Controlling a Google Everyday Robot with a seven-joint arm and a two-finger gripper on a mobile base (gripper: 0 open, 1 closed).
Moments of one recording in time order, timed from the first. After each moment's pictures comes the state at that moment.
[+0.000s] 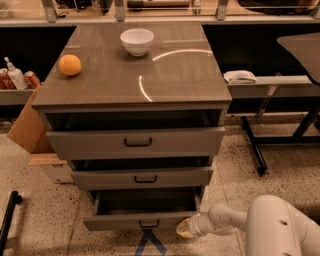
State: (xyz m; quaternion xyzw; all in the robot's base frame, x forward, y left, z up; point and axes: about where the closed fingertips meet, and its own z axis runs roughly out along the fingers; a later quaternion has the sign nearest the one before) arm 0.499 -0.110 0.125 -0.57 0.75 0.24 0.25
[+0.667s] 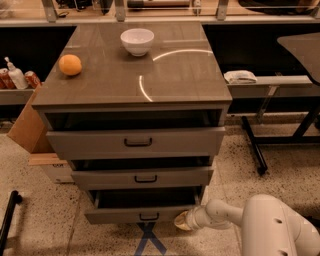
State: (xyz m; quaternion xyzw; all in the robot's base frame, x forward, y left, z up) arm 0.537 -0.103 0.122 -0.57 0.75 0.22 0.28
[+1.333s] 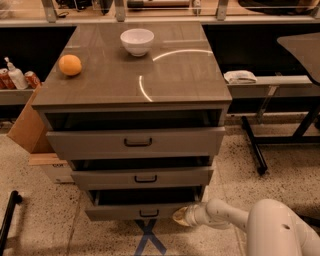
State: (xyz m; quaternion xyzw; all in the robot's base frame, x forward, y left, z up) arm 0.558 -0.098 0.132 -0.55 0.75 0.20 0.32
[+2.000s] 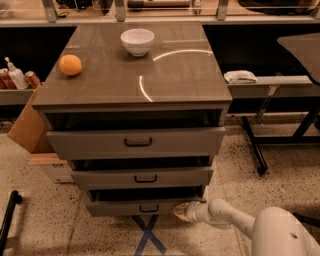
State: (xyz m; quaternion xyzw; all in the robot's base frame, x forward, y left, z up) arm 0.583 -0.102 0.141 -0.51 0.75 0.20 0.37
